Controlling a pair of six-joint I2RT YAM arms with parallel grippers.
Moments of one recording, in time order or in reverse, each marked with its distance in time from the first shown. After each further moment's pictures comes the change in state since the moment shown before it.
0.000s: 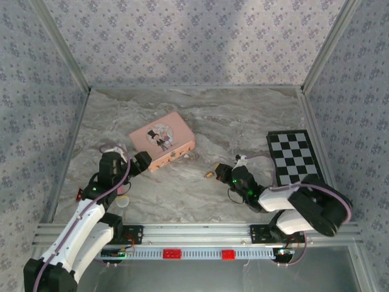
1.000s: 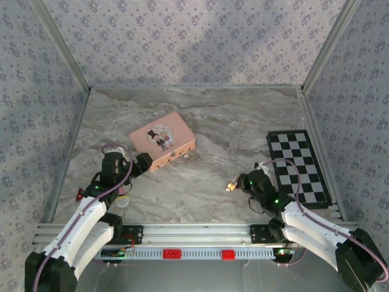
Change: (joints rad) left arm 0.000 0.044 -0.020 0.023 0.000 -0.005; right arm -0.149 -0.576 -0.048 -0.793 -0.029 -0.091
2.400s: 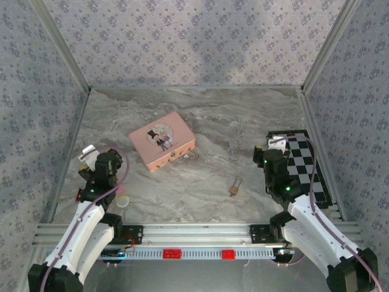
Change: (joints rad) left arm 0.090 -0.055 -0.025 0.040 -0.877 0.278; right arm -0.251 -0.034 0.286 -0.092 0.392 -0.770
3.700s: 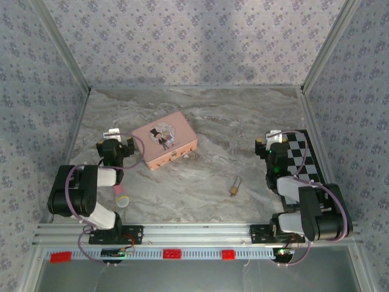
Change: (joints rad) left arm 0.159 0.862 0.026 0.959 0.460 0.492; right arm -0.285 0.583 -0.135 0.847 -0.322 -0.288
